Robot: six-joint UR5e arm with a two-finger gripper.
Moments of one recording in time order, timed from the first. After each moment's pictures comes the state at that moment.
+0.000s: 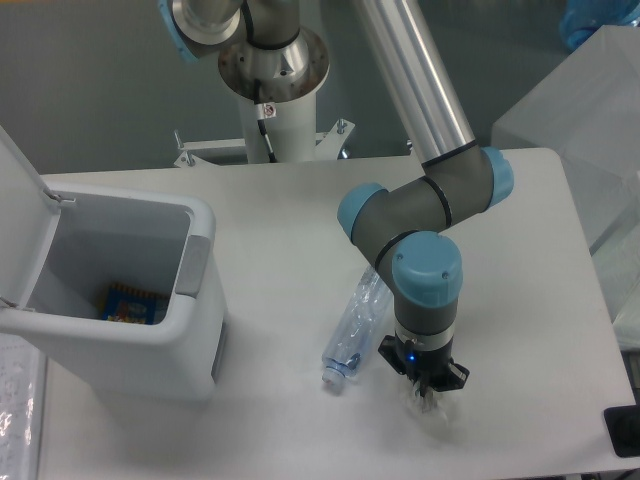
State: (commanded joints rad) arm 2.50 -2.19 -1.41 -0.83 1.49 0.92
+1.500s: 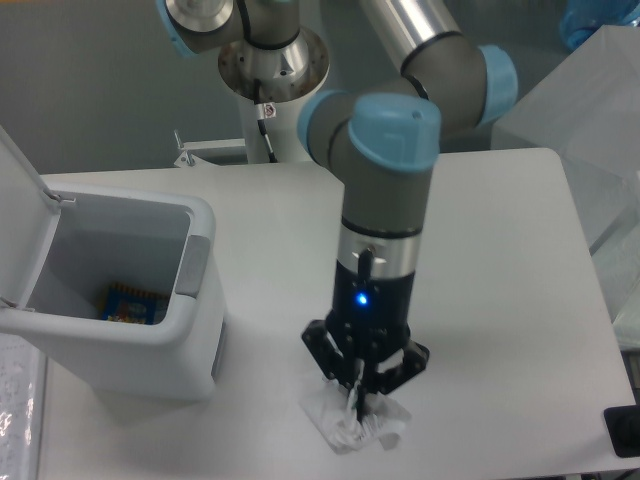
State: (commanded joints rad) arm 2.41 -1.89 -1.35 -0.83 1.23 0.47
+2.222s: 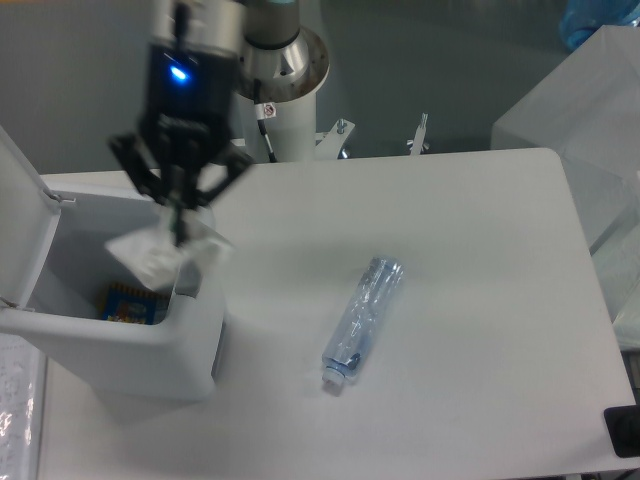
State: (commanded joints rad) arm 2.19 -1.57 -1.58 -0.83 1.21 0.26
